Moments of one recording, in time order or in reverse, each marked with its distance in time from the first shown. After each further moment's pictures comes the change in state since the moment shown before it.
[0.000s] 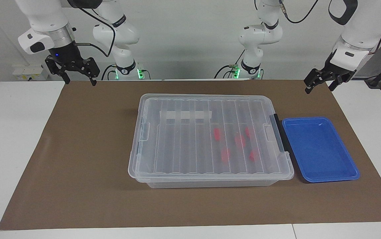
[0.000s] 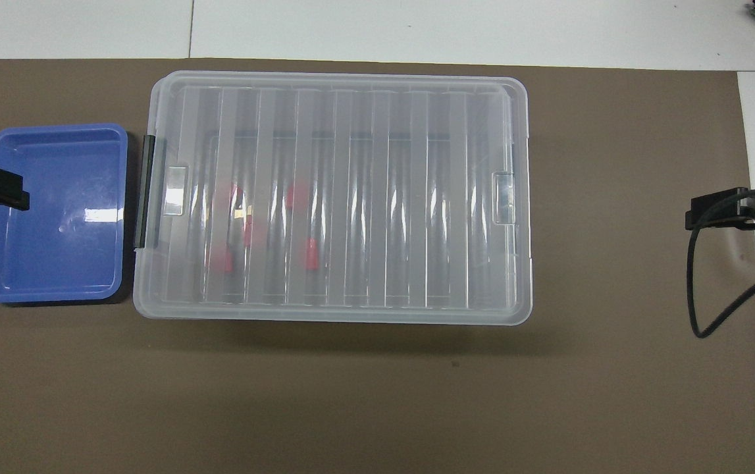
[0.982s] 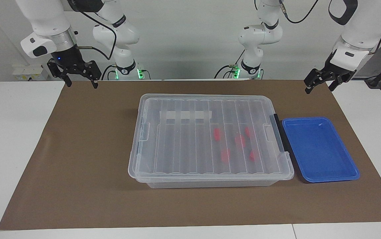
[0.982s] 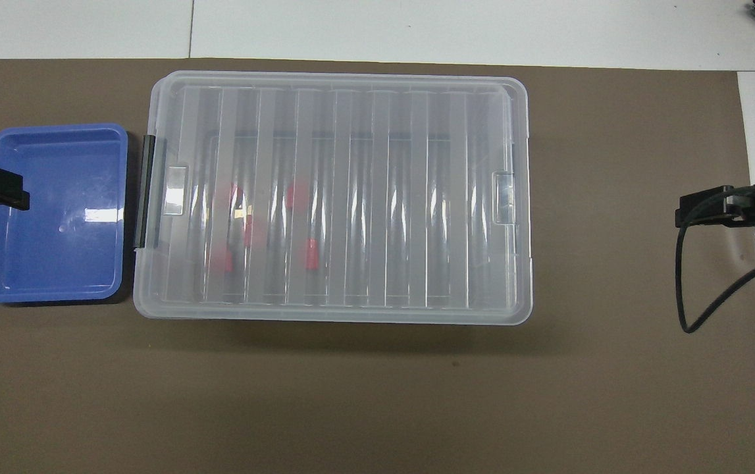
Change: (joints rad) left arm 0.000 0.000 0.000 0.000 0.000 0.000 0.000; right arm 0.002 0.008 0.000 -0.014 0.000 0.018 0.000
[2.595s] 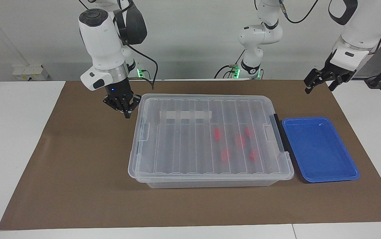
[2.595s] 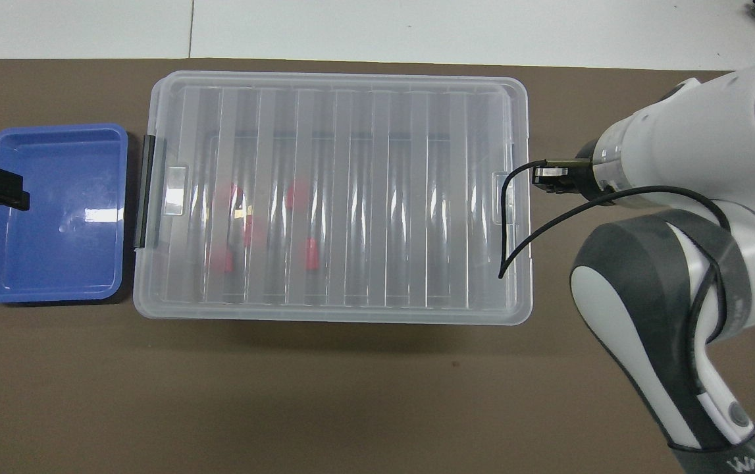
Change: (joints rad) left arm 0.000 0.000 0.000 0.000 0.000 0.000 0.000; right arm 0.225 0.152 0.007 -0.072 0.002 0.346 0.226
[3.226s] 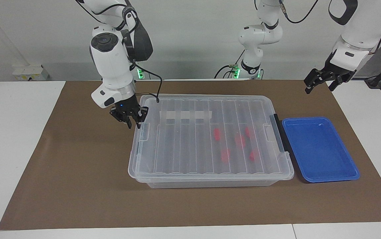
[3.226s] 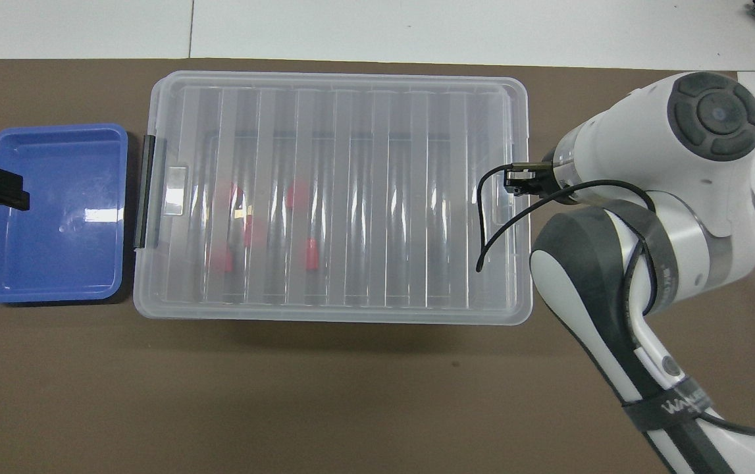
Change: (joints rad) left arm 0.000 0.000 0.000 0.000 0.000 0.000 0.000; right arm 0.027 0.085 0.000 -0.016 -0.002 0.049 0.009
